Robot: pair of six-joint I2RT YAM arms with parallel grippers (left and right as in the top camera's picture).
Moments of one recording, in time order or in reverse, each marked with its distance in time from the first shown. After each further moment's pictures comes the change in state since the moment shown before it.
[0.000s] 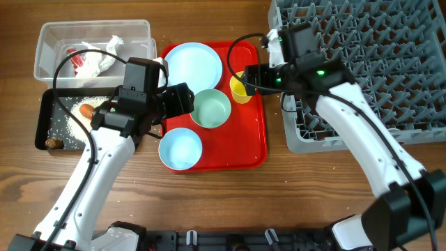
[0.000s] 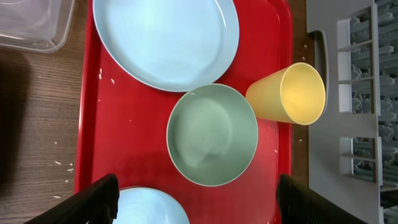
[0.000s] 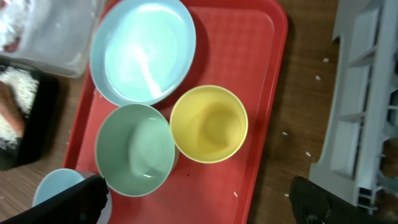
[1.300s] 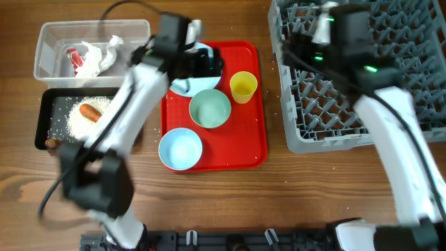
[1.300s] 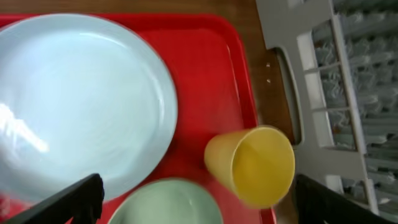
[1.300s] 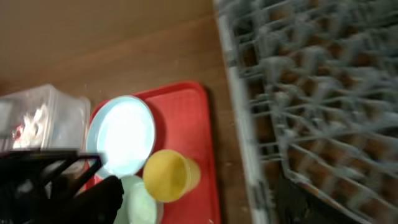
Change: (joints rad) left arm -0.076 0.528 0.487 0.015 0.091 0.172; right arm -0.201 -0.164 0.095 -0.065 0.077 0.173
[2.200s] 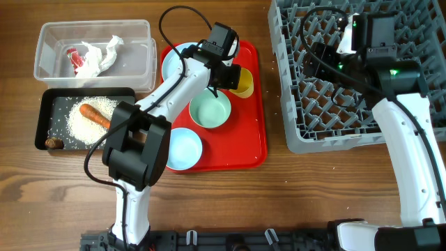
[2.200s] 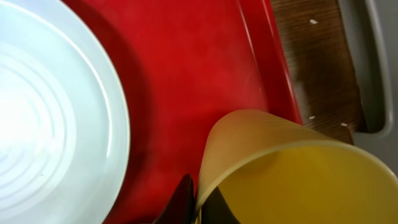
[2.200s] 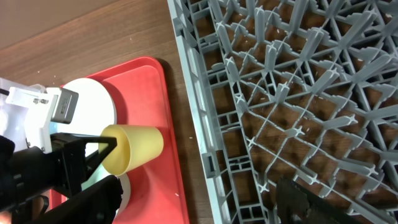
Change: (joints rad) left arm -0.139 0.263 0.112 -0.026 -0.117 0.082; right arm -0.084 -0.003 -0.023 -0.117 0.004 -0.040
